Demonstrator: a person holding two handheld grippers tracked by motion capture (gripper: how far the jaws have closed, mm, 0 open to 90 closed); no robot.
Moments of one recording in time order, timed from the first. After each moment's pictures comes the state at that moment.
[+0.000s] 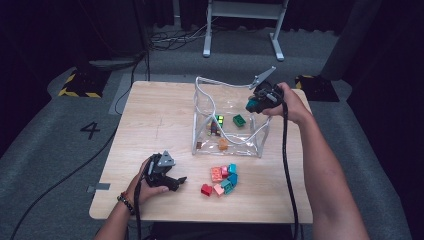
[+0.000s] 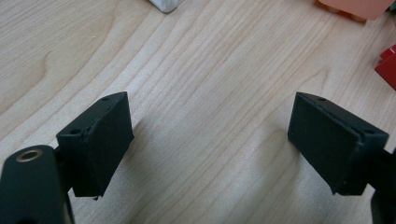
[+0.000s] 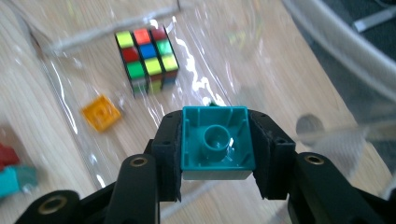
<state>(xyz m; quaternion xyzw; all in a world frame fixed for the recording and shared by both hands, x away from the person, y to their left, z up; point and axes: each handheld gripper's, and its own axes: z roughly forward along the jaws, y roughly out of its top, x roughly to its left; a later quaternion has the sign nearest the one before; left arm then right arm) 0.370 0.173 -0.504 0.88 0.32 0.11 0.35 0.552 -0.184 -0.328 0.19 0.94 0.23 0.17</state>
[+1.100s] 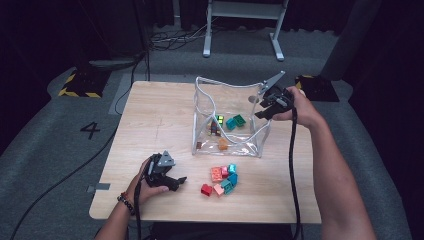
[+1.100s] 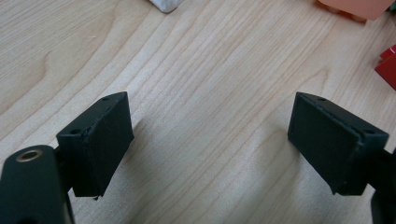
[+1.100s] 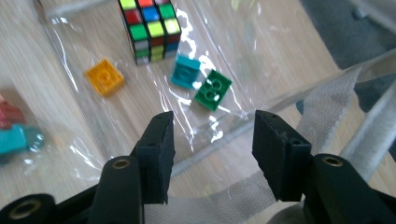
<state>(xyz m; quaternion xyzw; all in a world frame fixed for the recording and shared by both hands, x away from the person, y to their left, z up) 0.370 0.173 -0.504 0.88 0.32 0.11 0.35 0.535 -0.208 -0.326 0.19 0.94 0.24 0.16</state>
